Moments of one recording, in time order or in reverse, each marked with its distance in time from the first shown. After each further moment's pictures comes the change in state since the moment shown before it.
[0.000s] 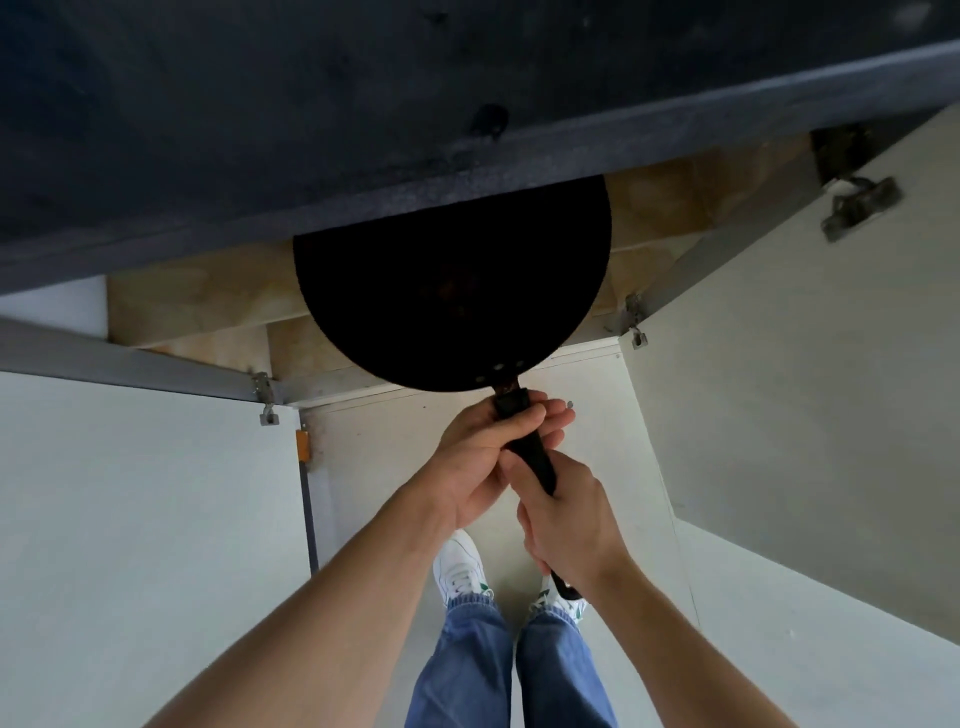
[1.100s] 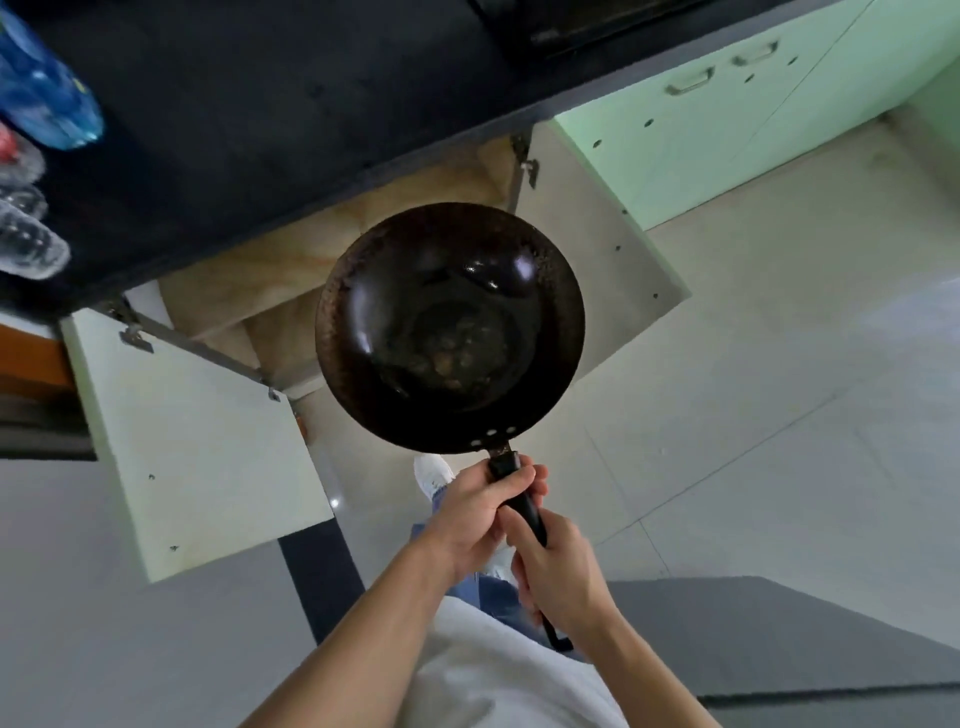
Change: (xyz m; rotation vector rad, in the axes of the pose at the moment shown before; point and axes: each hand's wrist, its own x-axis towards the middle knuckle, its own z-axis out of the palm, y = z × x) left_hand -0.375 -0.146 0.066 0.312 -0.108 -0.210; right_hand -0.441 0.002 0.016 0.165 0.193 0.171
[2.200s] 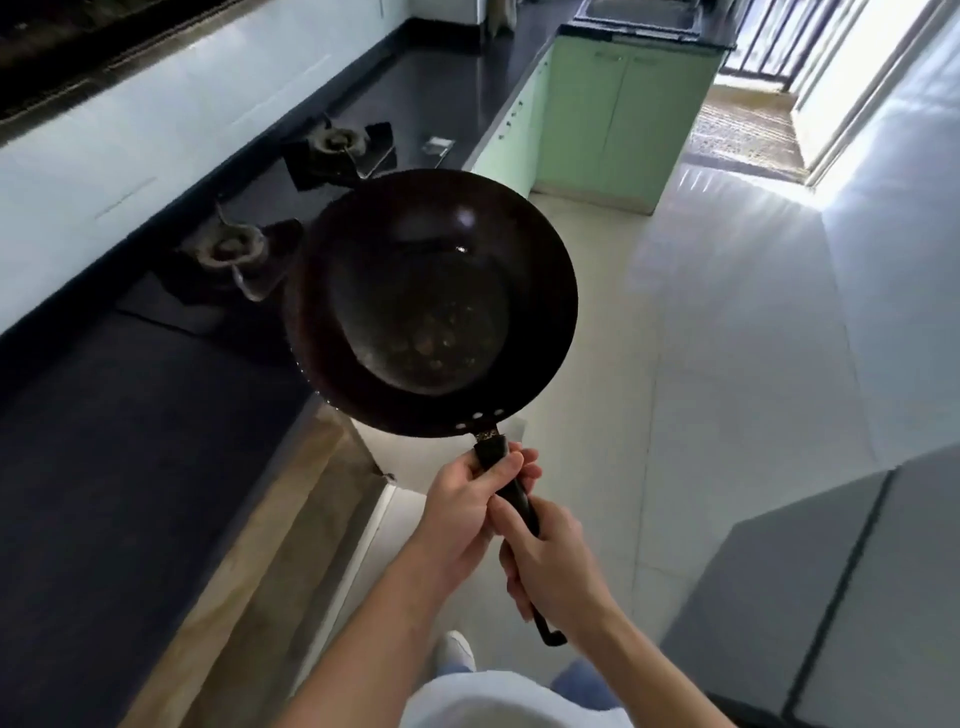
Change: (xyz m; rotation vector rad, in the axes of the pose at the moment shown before) left_hand 0.022 0.185 0.188 0.480 -0.442 -0.004; right_hand 0.004 -0.183 -0.079 0.563 0.620 -0.209
